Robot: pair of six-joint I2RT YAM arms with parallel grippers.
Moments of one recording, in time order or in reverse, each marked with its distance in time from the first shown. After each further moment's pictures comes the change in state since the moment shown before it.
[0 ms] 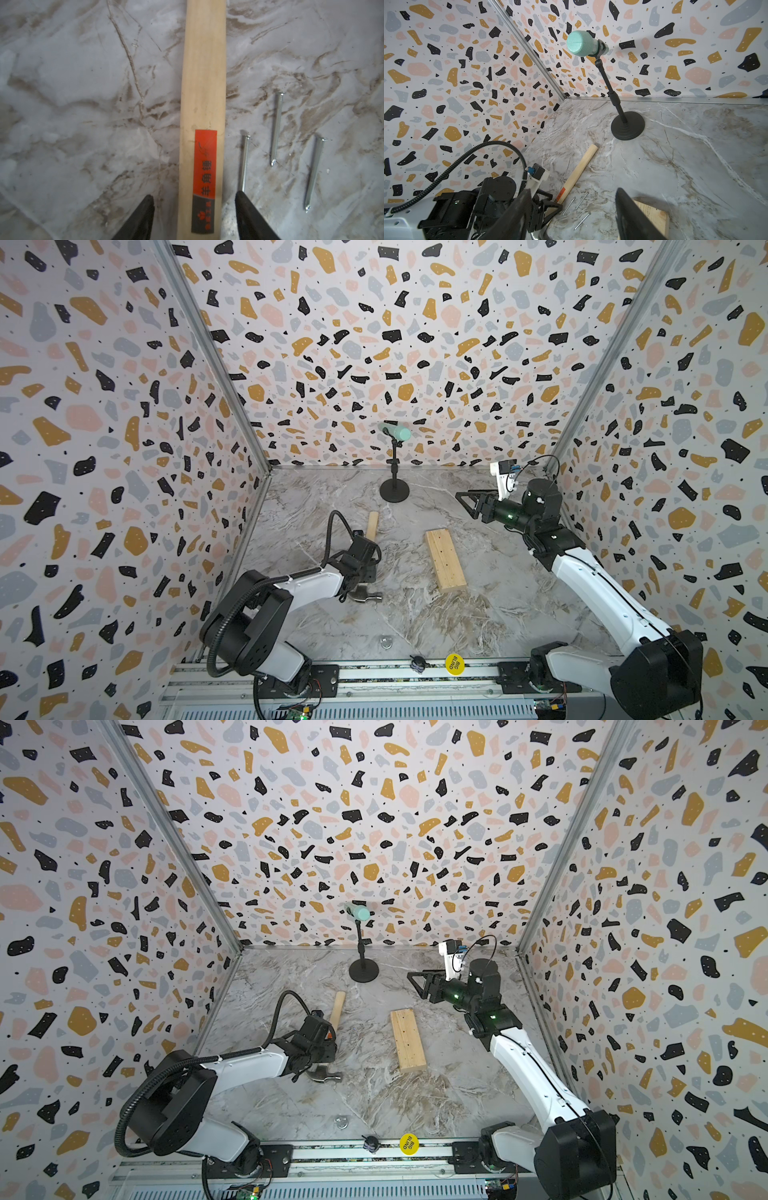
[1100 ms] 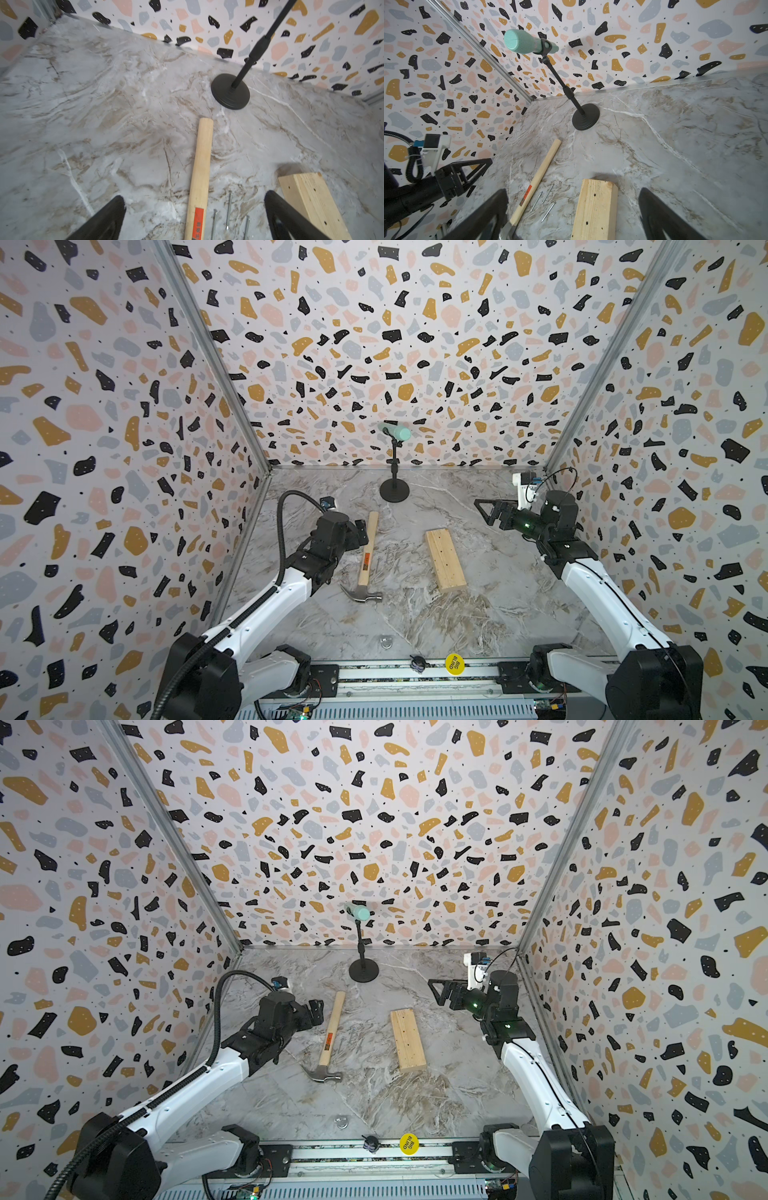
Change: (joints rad) left arm 0.146 -0.340 0.114 -0.023 -0.071 0.008; right arm -0.181 -0.064 -0.148 -0.018 0.021 -0.052
